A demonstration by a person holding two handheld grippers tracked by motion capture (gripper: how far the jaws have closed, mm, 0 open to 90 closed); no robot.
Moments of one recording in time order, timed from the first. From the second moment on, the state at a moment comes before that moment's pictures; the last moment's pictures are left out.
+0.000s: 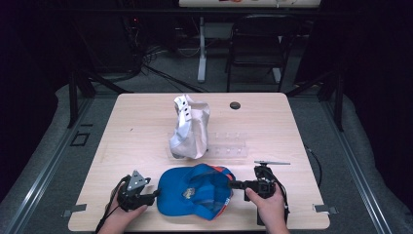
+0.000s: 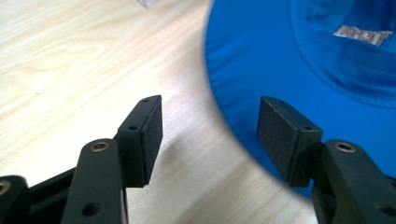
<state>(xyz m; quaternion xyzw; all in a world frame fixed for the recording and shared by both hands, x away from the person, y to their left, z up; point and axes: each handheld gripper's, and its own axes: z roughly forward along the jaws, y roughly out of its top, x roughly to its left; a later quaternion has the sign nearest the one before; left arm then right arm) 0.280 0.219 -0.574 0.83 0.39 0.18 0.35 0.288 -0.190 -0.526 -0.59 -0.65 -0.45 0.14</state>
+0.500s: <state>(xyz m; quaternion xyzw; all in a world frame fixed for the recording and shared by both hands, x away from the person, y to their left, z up) 0.281 0.232 -0.566 0.80 0.41 0.18 0.39 0.302 -0.206 -0.476 -0.60 -0.66 -0.42 0.17</state>
